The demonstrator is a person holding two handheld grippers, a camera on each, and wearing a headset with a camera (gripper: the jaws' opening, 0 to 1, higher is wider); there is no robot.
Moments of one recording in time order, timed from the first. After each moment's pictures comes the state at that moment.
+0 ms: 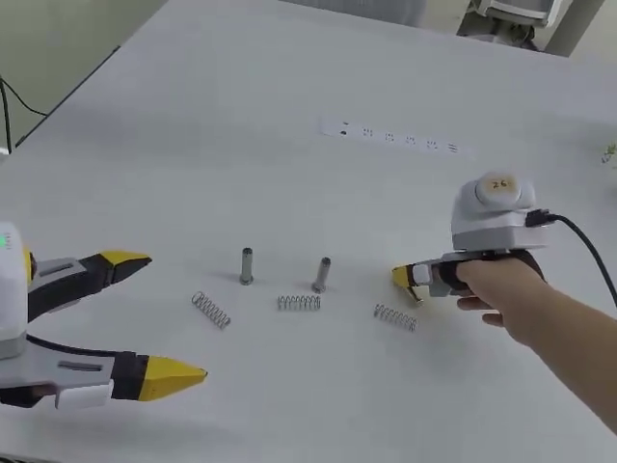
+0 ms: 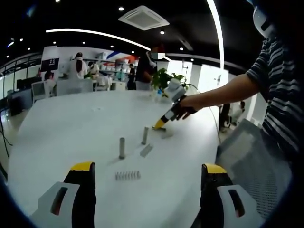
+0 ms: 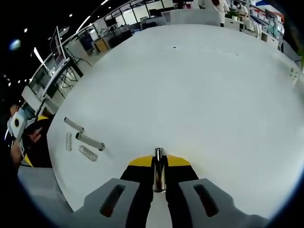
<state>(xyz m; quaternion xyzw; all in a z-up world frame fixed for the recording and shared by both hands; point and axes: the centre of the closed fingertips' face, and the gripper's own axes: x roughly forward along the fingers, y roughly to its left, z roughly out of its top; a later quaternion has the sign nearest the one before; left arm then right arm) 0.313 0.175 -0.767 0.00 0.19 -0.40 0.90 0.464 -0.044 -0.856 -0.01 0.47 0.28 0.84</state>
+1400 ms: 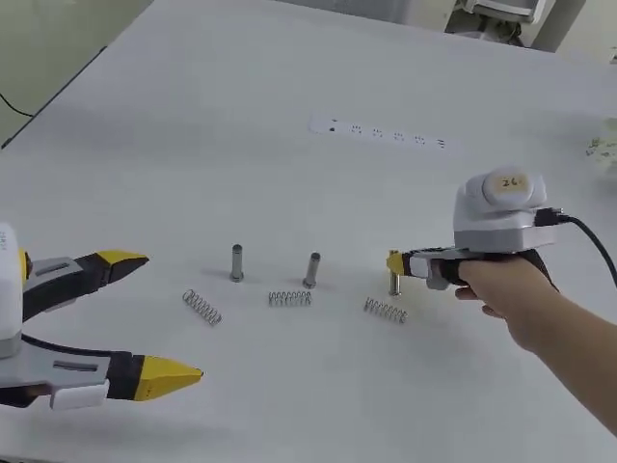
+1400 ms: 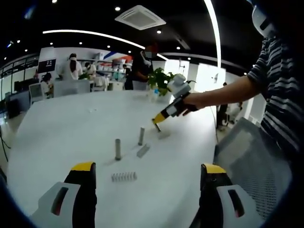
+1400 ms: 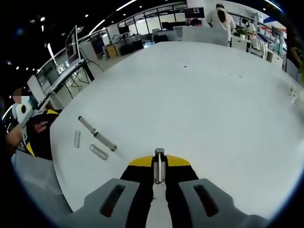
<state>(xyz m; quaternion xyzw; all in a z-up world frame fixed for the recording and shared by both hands) 0.310 0.166 -0.765 0.01 0.19 -0.41 0.89 0.457 -0.041 -0.823 -0.04 0.40 0.32 0.86</state>
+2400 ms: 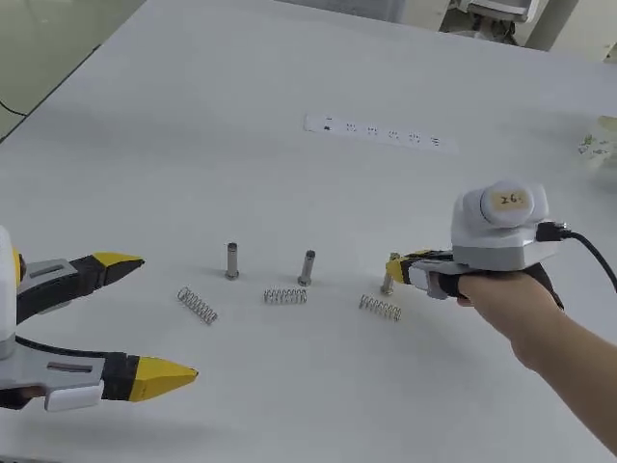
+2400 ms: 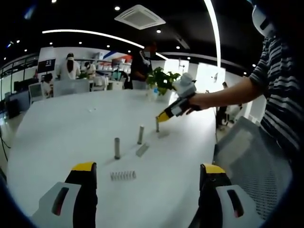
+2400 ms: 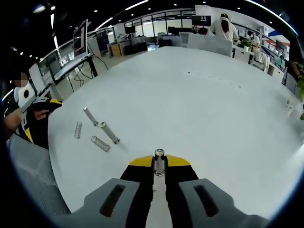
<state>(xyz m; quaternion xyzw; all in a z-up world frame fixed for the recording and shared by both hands) 0.308 0.167 -0.767 0.01 0.19 -0.42 0.89 0.446 -0.044 -0.818 -0.09 0.37 0.32 0.87</state>
